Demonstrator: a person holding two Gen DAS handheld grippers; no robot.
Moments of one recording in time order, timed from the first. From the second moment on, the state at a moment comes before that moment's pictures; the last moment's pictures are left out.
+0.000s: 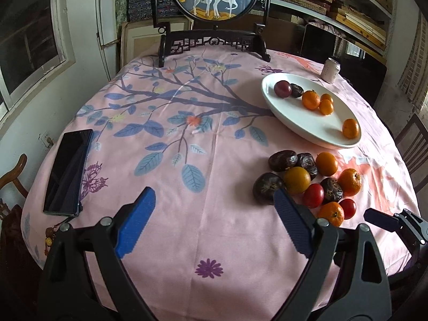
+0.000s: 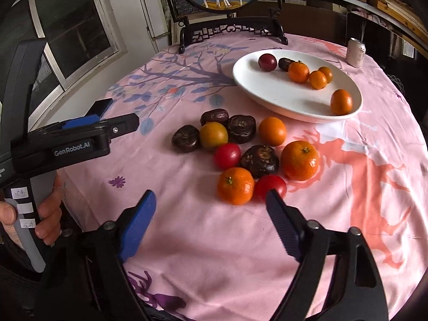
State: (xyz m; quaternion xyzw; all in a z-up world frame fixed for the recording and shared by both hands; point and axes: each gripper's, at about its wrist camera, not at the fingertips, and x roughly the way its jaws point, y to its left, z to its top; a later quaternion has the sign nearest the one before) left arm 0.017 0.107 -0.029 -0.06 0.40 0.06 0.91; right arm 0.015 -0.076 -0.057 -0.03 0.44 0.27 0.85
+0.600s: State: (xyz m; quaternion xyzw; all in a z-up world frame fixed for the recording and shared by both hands) left arm 0.030 0.094 -0.054 -0.06 0.42 0.02 0.90; right arm 0.025 -0.089 -0.068 -0.05 0.47 0.21 0.86
